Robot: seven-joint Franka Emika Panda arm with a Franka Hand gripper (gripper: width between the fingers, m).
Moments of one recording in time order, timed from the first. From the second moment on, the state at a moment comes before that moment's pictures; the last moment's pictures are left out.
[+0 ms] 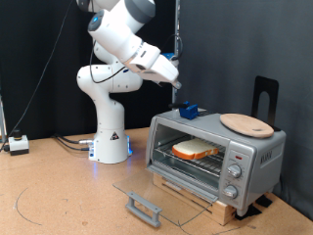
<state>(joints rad) -0.13 -0.67 -0.09 -2.68 0.86 1.78 -1.39</state>
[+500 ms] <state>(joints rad) -0.19 -0.59 -0.23 -2.61 0.72 1.73 -1.44</state>
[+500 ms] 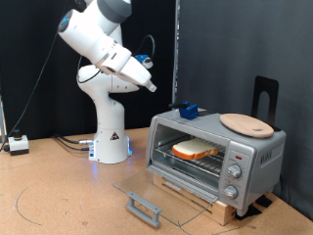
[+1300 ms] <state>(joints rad) -0.23 -0.49 -0.30 -2.54 0.68 1.79 -1.30</state>
